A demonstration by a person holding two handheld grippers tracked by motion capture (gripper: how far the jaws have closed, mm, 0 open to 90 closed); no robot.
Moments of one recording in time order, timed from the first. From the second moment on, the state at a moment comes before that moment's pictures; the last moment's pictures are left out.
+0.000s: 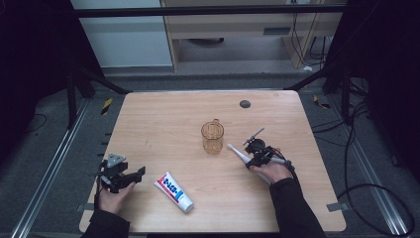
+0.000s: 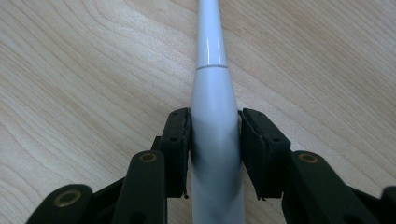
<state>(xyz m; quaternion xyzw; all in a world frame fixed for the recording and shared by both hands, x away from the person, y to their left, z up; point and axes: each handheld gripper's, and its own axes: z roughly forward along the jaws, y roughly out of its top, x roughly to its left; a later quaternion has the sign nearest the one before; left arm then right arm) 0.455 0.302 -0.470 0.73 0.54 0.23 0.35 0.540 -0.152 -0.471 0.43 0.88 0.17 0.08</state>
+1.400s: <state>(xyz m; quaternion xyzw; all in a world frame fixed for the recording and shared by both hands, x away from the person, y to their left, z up) 0.455 0.301 -0.469 0.73 0.54 0.23 0.35 0.528 -0.171 -0.420 0.45 0.84 0.27 0.12</state>
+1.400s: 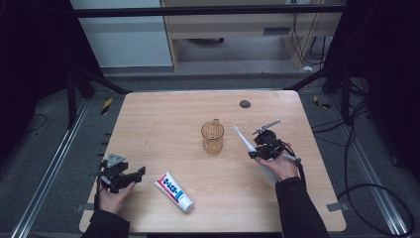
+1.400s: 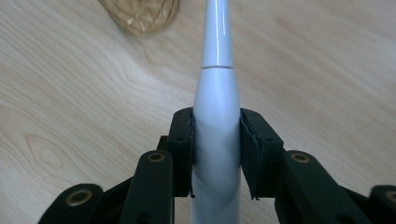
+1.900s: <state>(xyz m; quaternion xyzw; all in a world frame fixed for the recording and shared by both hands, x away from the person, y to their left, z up) 0.455 0.301 -0.469 0.72 0.54 0.23 0.35 0.517 -0.180 -0.386 0.46 0.75 0.42 0.20</state>
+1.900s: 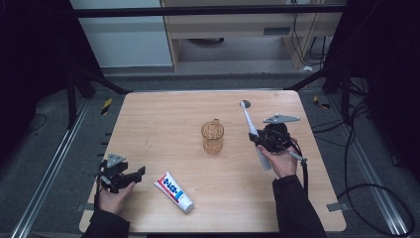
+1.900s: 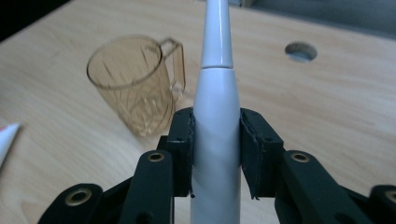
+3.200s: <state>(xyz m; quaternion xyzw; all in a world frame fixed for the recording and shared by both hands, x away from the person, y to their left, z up) 0.455 0.303 -0.469 0.72 0.54 0.23 0.36 0.537 -0.137 -0.356 0.44 0.62 0.57 0.31</state>
